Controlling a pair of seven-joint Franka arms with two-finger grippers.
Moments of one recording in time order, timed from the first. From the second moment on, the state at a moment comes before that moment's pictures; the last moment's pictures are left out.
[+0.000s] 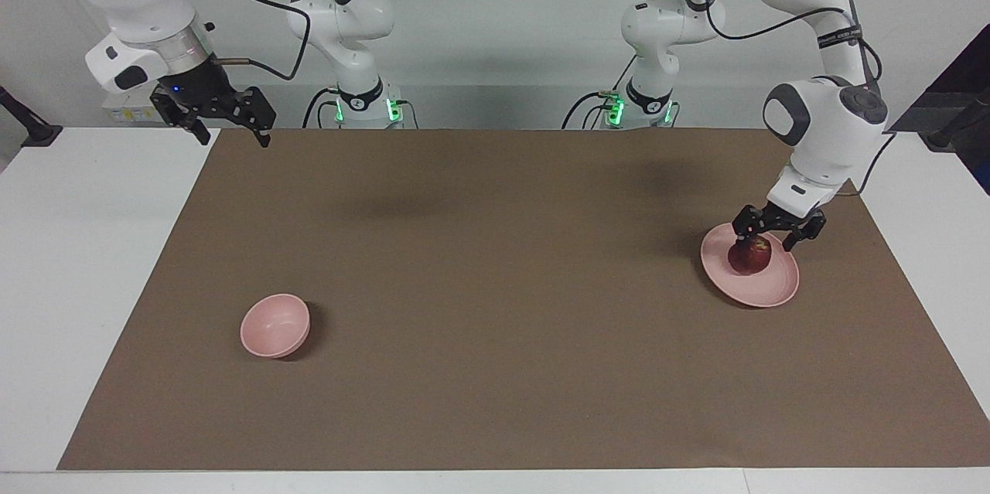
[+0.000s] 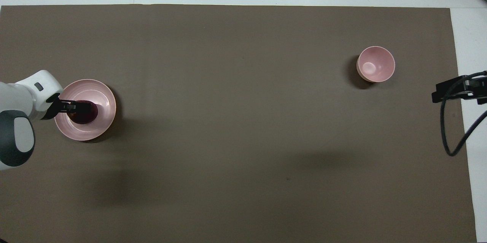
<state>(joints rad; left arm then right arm) 0.07 0.09 0.02 -2.19 -0.06 2.42 0.26 0.06 0.03 -0.12 -1.51 0.00 1.48 -0.01</state>
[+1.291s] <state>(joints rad) 0.07 0.12 0.00 -2.04 -0.06 2.28 0.26 0.06 0.03 -0.11 -1.51 0.00 1.48 -0.01</state>
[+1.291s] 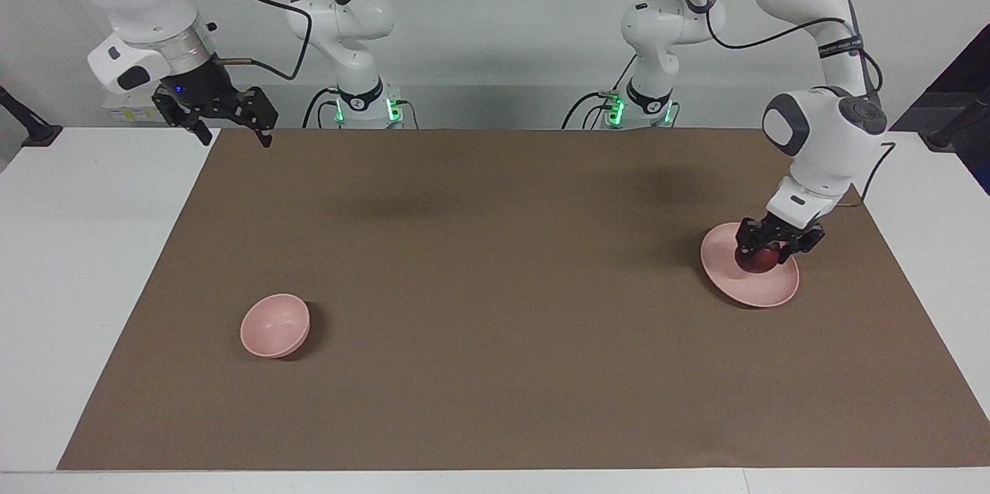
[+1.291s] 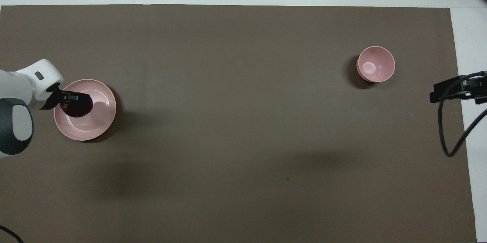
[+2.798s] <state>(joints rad) 0.01 0.05 -0.31 -1.89 -0.66 2.14 -0.15 0.21 0.00 -0.08 -1.82 0.52 1.63 0.61</state>
